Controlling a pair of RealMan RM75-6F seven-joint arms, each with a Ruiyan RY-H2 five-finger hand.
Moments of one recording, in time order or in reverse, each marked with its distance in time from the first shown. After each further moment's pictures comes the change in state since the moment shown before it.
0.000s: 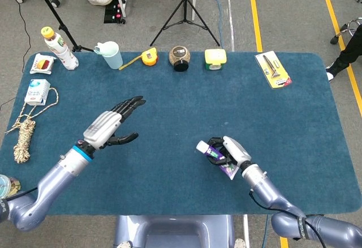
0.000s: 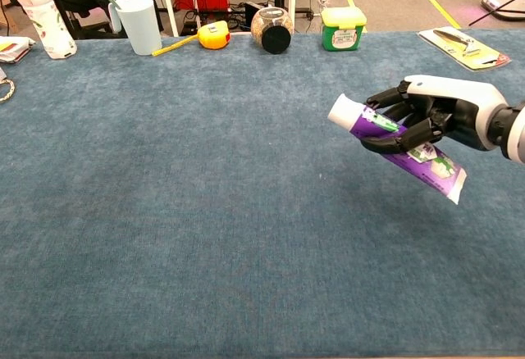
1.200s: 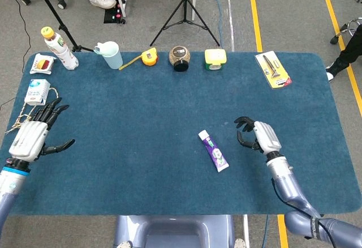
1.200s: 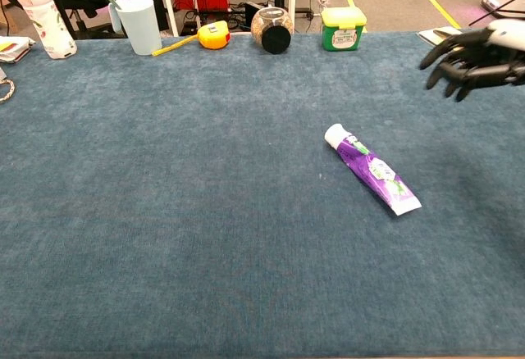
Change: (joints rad) left arm 0.320 0.069 0.138 0.196 0.091 0.327 0.108; right arm -0.101 0.057 0.031 0.071 -0.002 0.243 -0.163
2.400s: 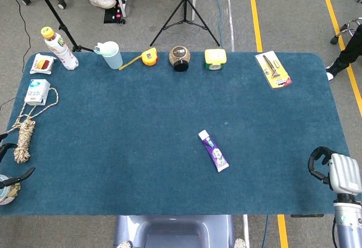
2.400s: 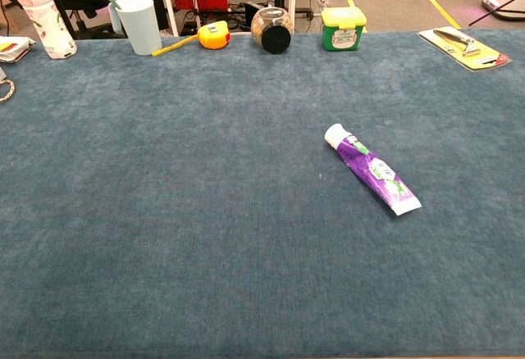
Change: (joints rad) left arm 0.297 -0.086 0.064 0.147 -0.002 0.265 0.177; right arm -0.380 0.241 -0.112 -0.143 -0.053 0.384 -0.235
